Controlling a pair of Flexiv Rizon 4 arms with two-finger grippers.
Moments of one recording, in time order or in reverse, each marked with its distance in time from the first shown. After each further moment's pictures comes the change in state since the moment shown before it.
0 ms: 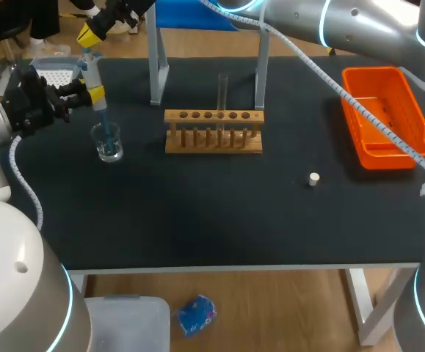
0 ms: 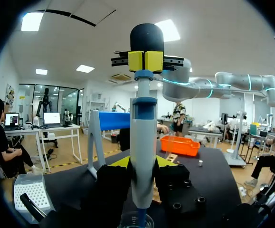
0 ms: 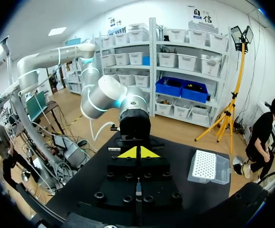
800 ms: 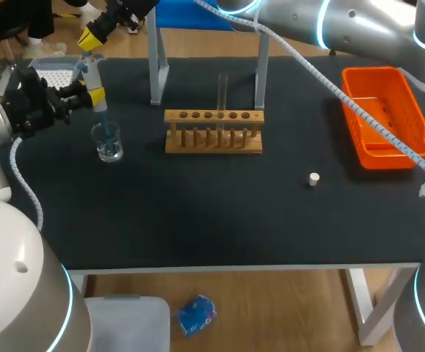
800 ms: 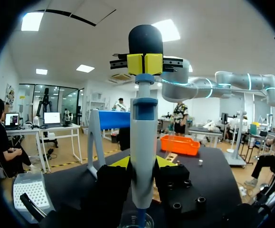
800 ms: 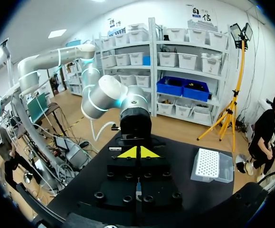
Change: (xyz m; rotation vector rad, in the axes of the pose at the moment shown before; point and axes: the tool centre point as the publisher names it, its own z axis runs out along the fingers) left arm 0.001 0.003 0.000 0.000 -0.001 0.000; right arm 0.001 -0.007 0.005 -0.005 0.017 0.021
